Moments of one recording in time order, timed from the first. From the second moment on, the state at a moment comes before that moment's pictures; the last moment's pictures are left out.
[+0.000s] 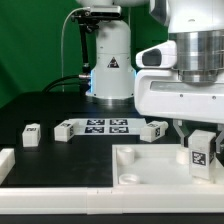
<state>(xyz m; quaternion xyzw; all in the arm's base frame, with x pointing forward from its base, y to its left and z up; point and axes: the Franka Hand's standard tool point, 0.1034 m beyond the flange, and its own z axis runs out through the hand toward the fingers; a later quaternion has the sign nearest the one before) 0.632 0.115 0.080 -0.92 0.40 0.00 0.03</state>
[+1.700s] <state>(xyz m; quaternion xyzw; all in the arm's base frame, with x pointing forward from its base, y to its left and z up) 0.633 0.117 0.084 -1.00 0.02 -0.02 0.01</state>
